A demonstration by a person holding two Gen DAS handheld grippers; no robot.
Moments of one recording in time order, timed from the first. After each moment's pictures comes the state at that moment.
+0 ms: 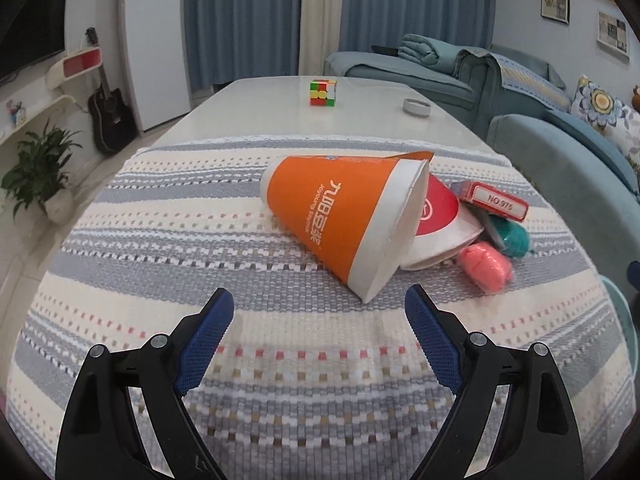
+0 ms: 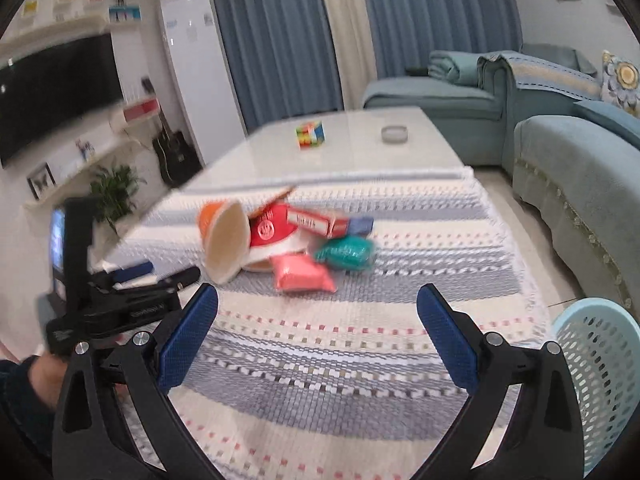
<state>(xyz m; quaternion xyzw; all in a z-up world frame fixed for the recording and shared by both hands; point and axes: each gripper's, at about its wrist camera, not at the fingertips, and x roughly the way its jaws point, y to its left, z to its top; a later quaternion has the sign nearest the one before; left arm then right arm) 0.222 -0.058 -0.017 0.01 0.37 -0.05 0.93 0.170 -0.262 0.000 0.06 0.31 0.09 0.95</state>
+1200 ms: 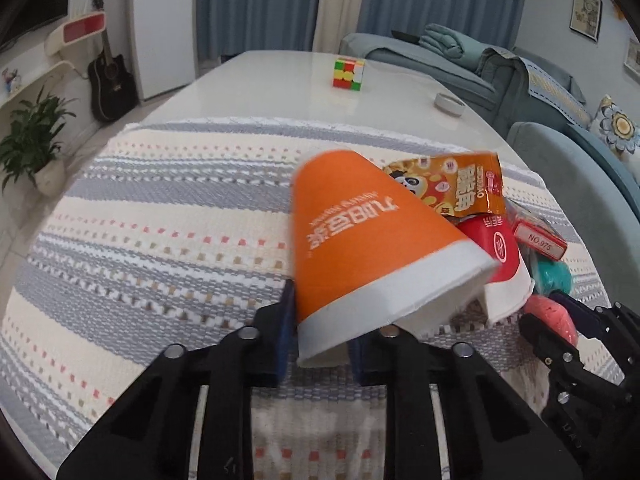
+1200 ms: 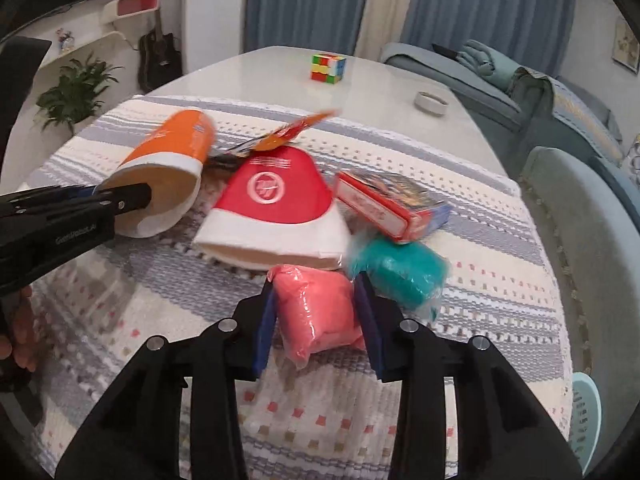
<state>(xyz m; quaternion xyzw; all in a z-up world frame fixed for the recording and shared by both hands) 0.293 -0.023 -0.038 -0.04 0.40 -0.04 0.91 0.287 -0.186 -0.053 -0.09 0.39 0.06 0.91</state>
